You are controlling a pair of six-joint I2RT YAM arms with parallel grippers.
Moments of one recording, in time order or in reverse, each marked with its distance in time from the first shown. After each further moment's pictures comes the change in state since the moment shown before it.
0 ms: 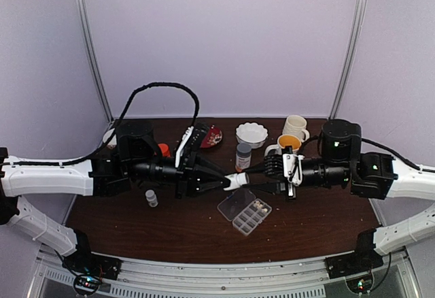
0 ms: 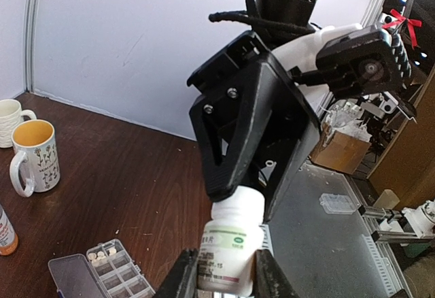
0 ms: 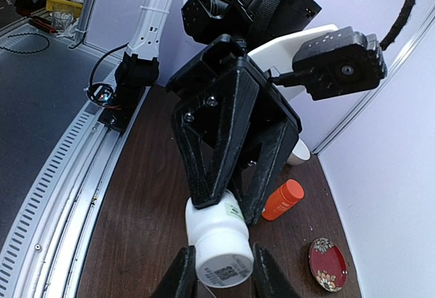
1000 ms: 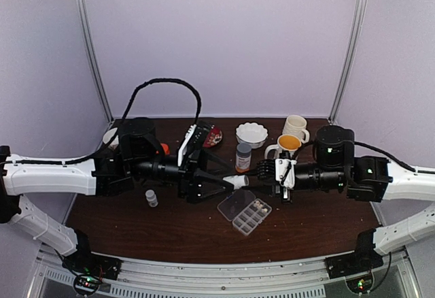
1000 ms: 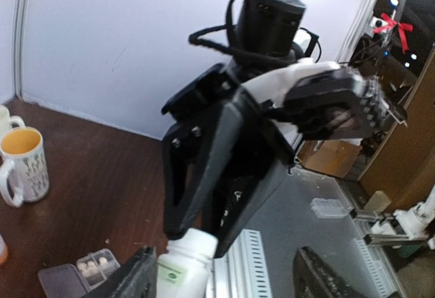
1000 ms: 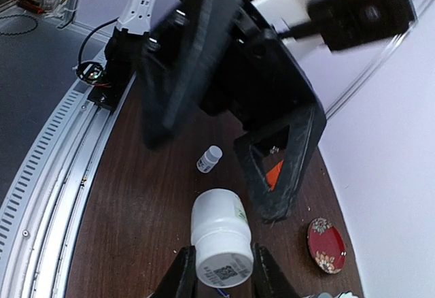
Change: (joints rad) left arm -0.001 0.043 0.026 0.041 0.035 -0.020; right arm 0.007 0.005 -0.040 0.010 0.058 -0.019
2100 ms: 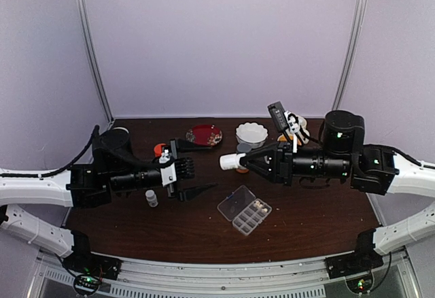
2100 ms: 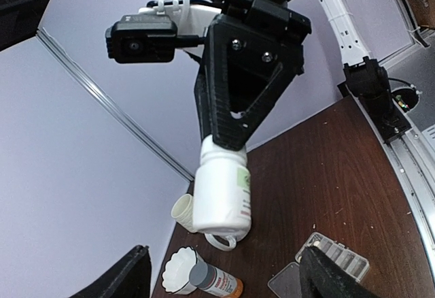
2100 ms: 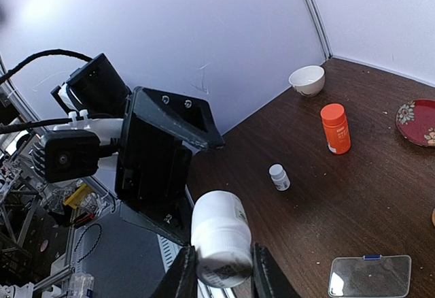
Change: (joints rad) left arm -0.082 -0.224 -0.127 -0.057 -0.470 1.014; right arm -0.006 0.012 0.098 0.011 0.075 1.070
